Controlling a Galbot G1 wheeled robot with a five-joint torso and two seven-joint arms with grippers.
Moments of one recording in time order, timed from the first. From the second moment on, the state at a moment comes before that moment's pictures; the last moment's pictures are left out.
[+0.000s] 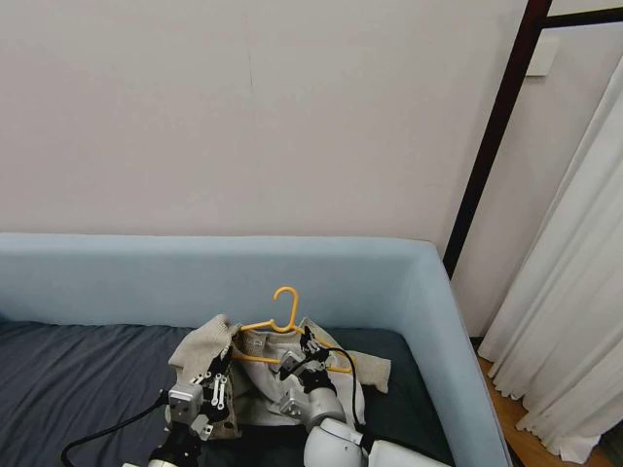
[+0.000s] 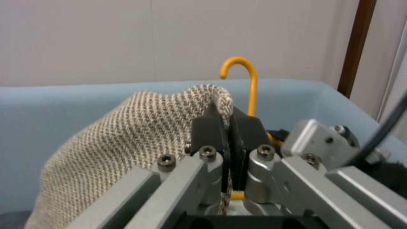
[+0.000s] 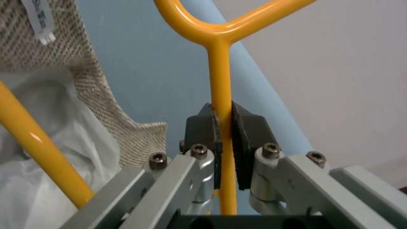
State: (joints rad) left arm 1.68 -1.18 -0.44 -2.22 -0.24 -0.13 -0.08; right arm -0.50 1.22 -0.78 1.64 0.18 -0.70 0.81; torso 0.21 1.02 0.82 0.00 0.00
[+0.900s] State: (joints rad) left arm 1.70 -1.21 -0.47 -2.18 -0.16 -0.17 -0.16; right arm -0.54 1.24 -0.74 1.65 0.39 -0.70 0.93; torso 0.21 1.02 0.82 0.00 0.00
